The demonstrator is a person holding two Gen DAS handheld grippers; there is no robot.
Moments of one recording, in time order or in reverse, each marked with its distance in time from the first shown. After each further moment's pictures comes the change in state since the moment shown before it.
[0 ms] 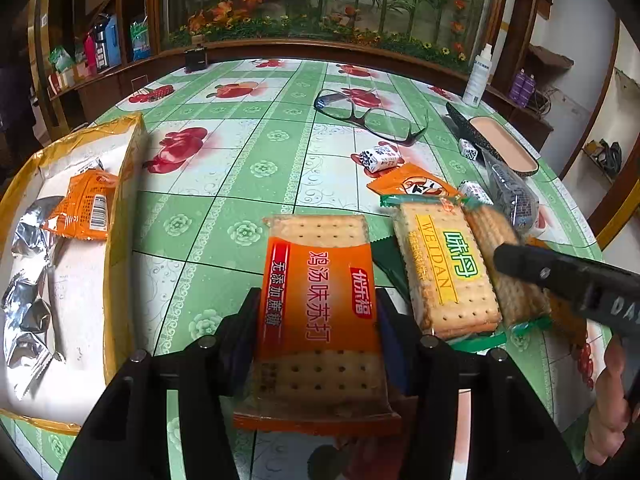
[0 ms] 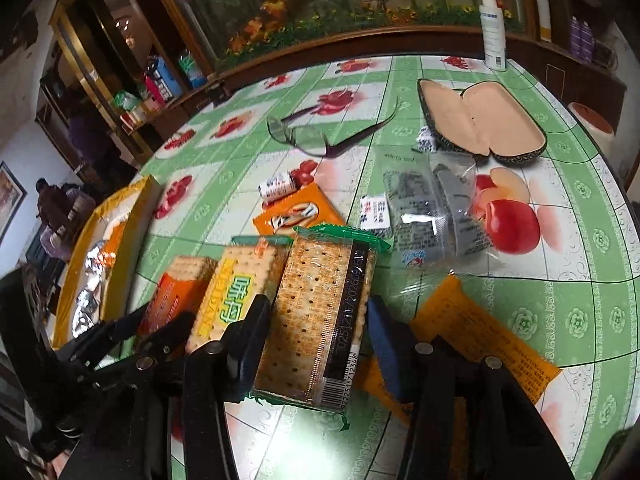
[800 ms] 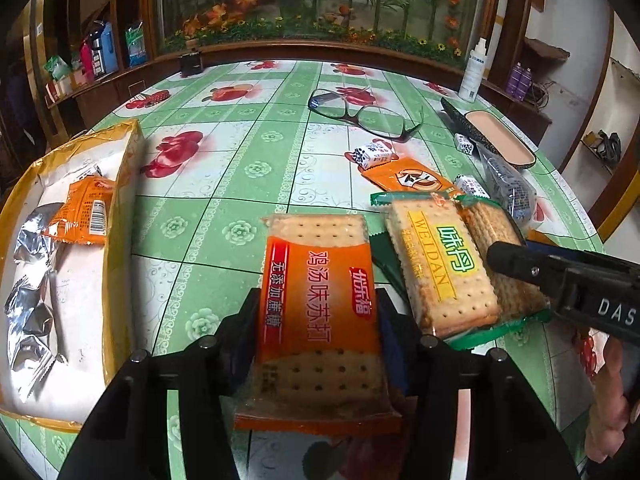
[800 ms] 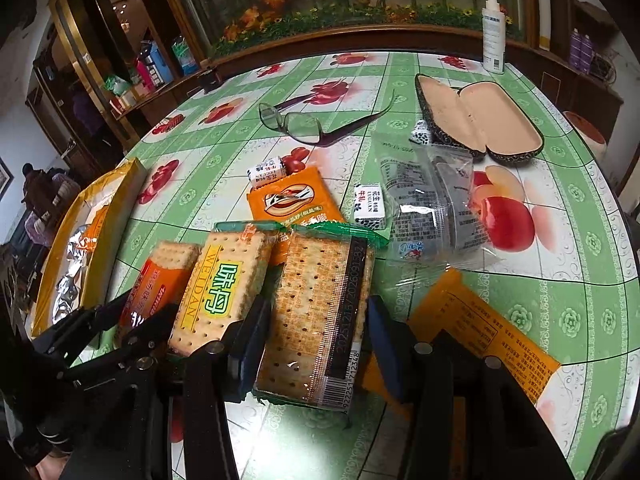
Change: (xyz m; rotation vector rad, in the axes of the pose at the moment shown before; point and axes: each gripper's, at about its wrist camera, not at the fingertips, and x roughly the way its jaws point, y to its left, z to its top) left arm -0.002 -0.006 -0.002 0.019 -0.005 0.004; right arm 0.001 0.005 -0.004 -0.030 0.012 -0.063
